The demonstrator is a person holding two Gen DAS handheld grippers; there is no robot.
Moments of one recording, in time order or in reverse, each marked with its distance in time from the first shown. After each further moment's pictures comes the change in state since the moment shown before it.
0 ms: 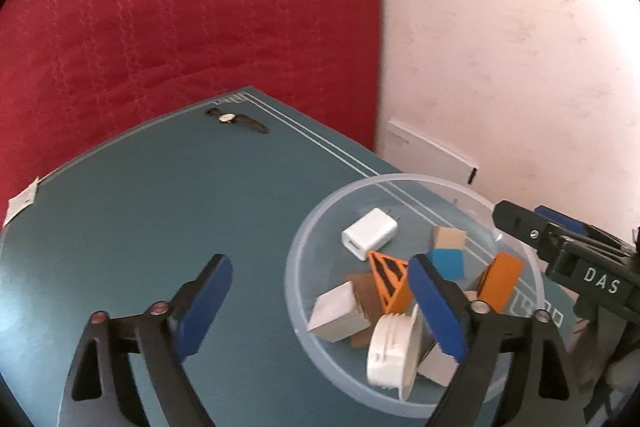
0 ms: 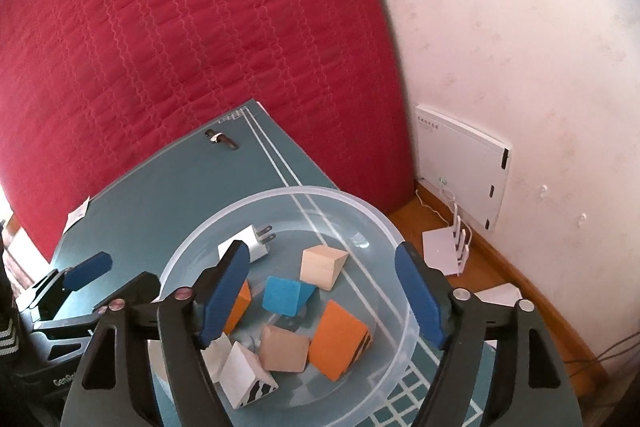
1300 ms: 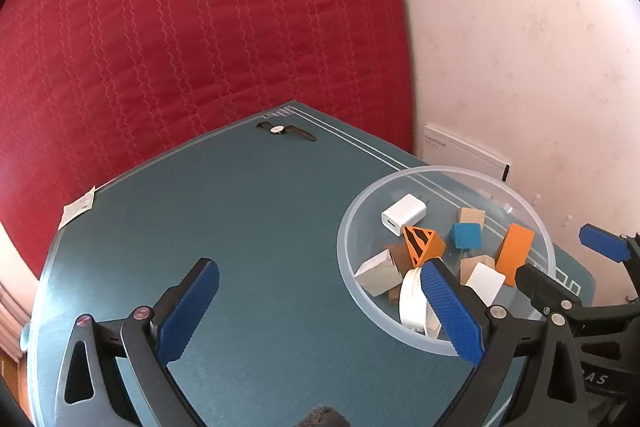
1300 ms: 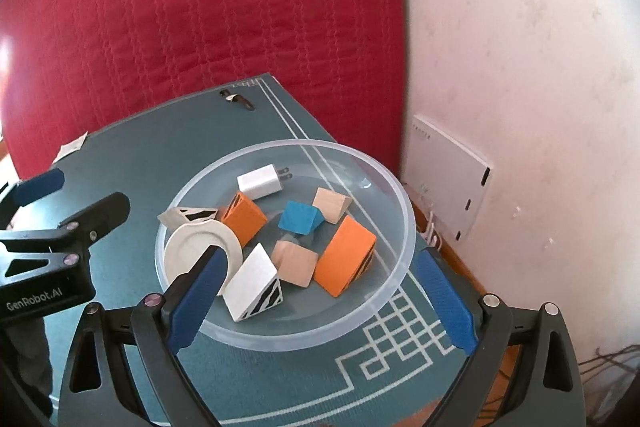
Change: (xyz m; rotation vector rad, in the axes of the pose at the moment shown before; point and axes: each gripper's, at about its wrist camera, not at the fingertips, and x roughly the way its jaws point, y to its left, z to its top) left arm -0.046 0.002 -0.021 0.042 -0.048 0.173; right arm -0.056 0.036 -0.051 -0.211 0.012 -0.089
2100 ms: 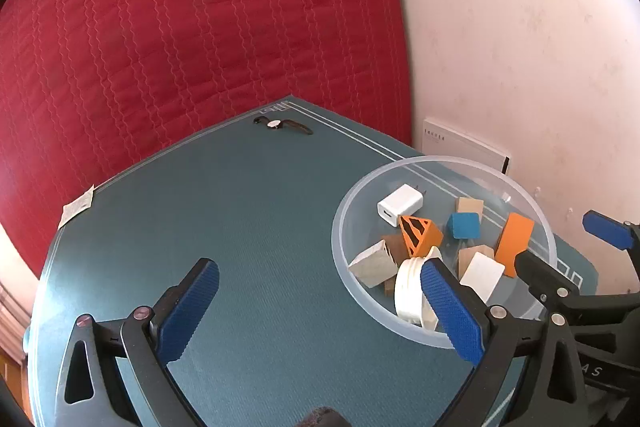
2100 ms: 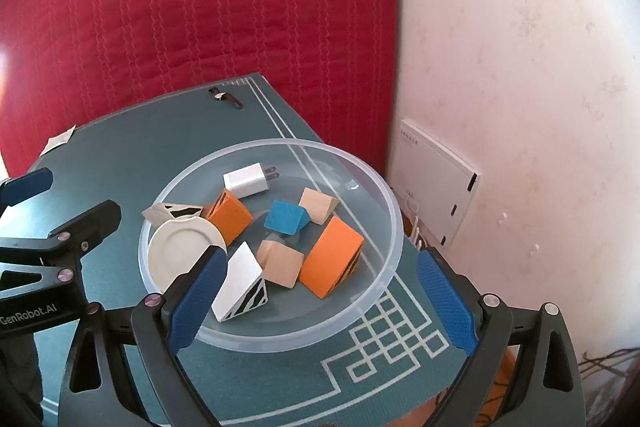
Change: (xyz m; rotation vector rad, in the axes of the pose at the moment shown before) left arm 0.001 -0.007 -0.006 0.012 0.014 0.004; right arm -0.003 -0.001 0.003 -0.024 -0.005 -0.057
